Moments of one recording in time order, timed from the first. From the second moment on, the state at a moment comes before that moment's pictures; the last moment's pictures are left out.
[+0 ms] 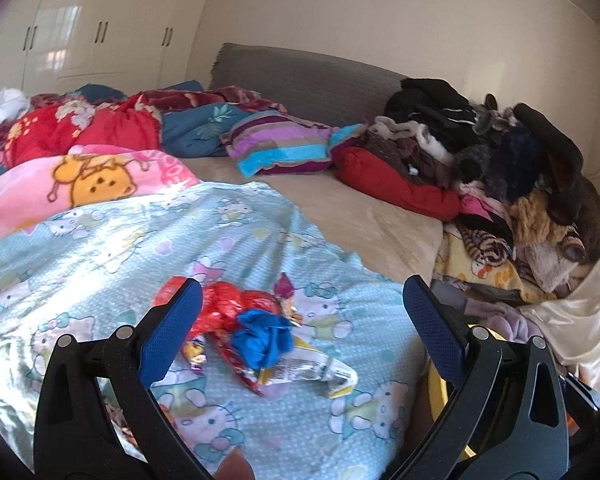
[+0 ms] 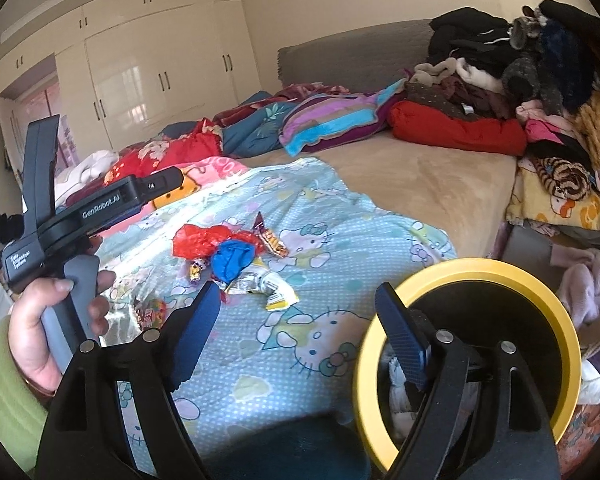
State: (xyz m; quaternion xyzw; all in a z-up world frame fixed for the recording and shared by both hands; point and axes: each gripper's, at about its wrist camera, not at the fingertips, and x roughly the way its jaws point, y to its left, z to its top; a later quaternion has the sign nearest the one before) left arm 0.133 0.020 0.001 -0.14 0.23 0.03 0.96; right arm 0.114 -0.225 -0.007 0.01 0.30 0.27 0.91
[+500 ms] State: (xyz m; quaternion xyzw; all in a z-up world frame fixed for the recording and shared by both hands) left arm 0.141 0.081 -0.028 -0.18 0.26 0.07 0.95; right arm 0.148 -0.168 -0.035 -0.04 0.34 0.29 0.90
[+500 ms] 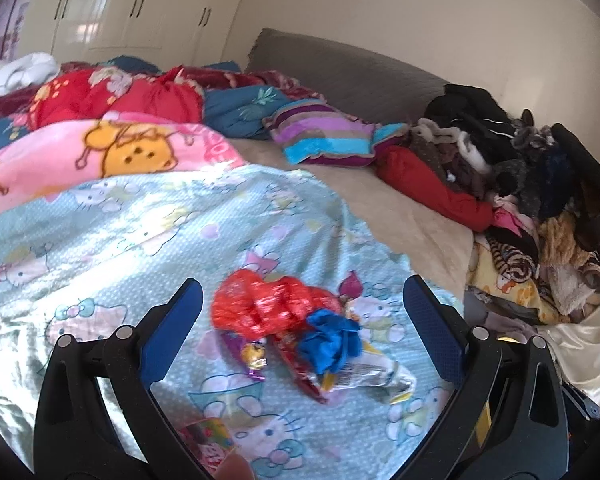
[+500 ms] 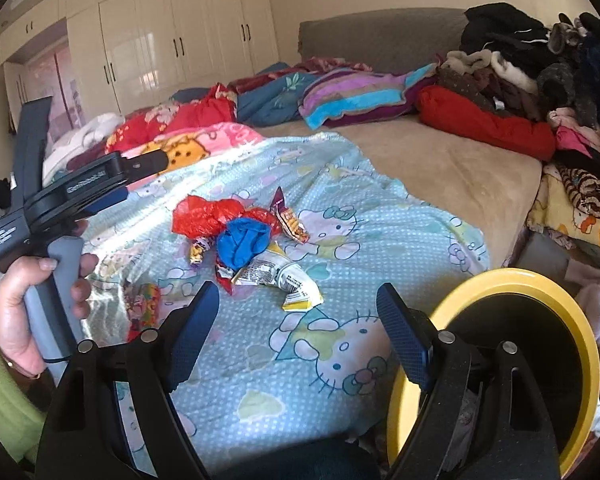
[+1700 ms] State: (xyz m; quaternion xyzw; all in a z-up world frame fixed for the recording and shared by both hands) left arm 0.180 0.110 -0.091 -0.21 0.36 0.02 0.91; right arm 0.176 -0.087 -0.114 -0.13 0.45 0.32 0.82
